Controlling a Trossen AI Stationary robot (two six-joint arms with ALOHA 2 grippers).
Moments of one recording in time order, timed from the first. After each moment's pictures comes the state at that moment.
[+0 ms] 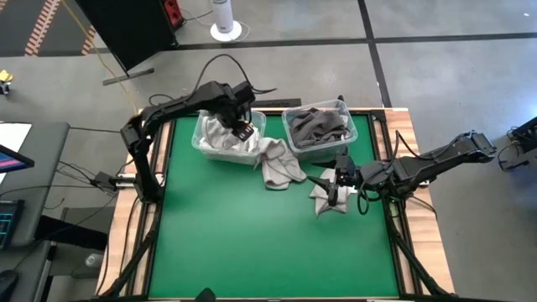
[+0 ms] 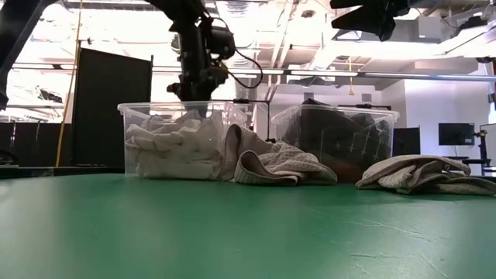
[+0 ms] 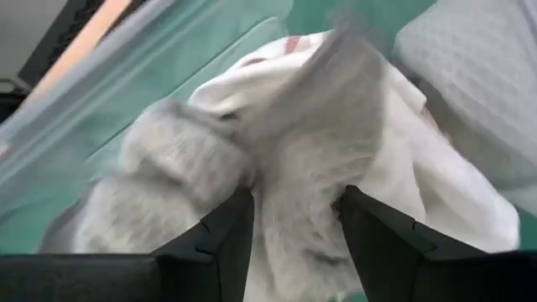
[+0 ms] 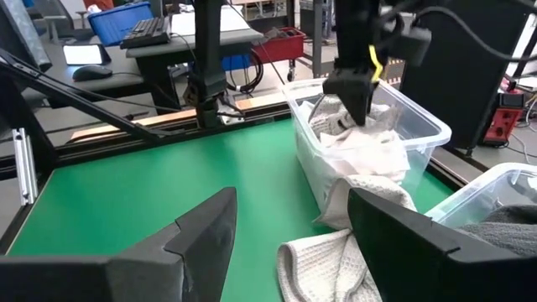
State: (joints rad) left arm 0.57 1.83 1.71 -1.18 -0.08 -0.21; right arm 0.29 0.95 0.69 0.02 0.57 0.22
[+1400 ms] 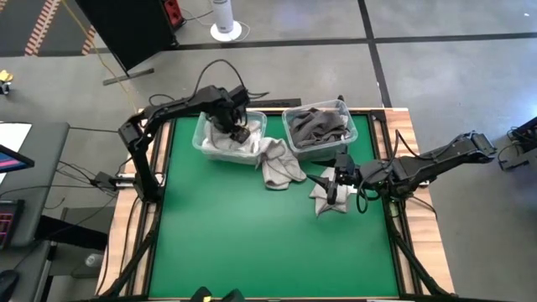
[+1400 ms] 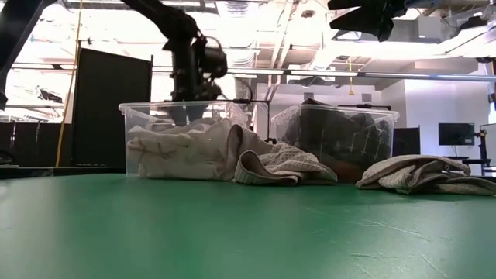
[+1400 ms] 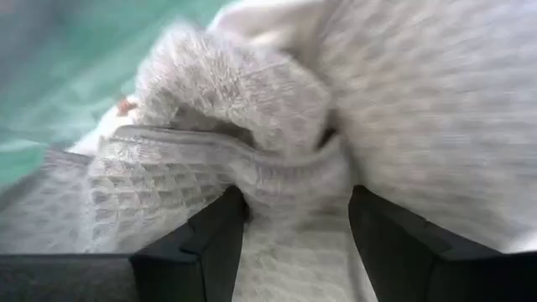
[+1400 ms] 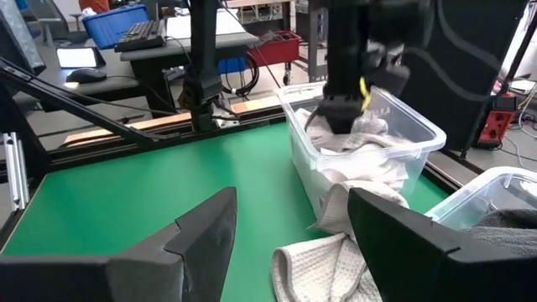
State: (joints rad) left arm 0.63 1.83 1.55 -1.09 0.03 -0.25; right arm 0.28 0.95 0.69 0.03 0.58 0.21
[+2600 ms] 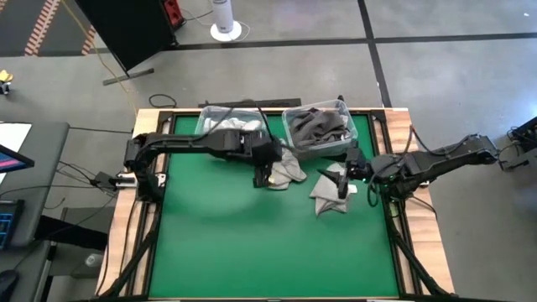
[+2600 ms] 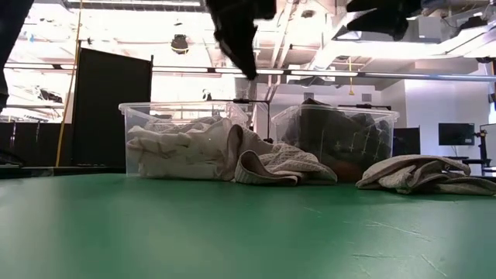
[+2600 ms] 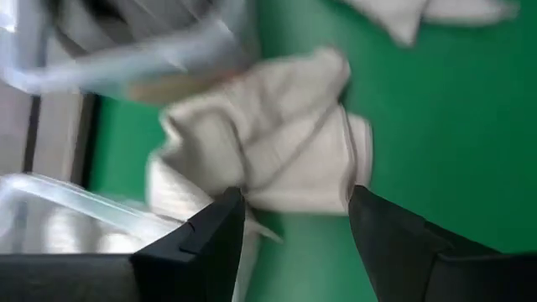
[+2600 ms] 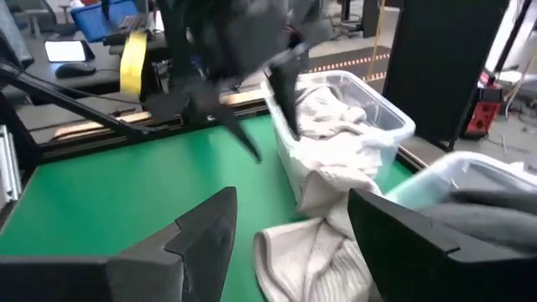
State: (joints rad) left arm 0.06 1.83 1.79 -0.97 -0.27 0.06; right arm 0.26 0.81 0.69 -0.15 0.58 0.23
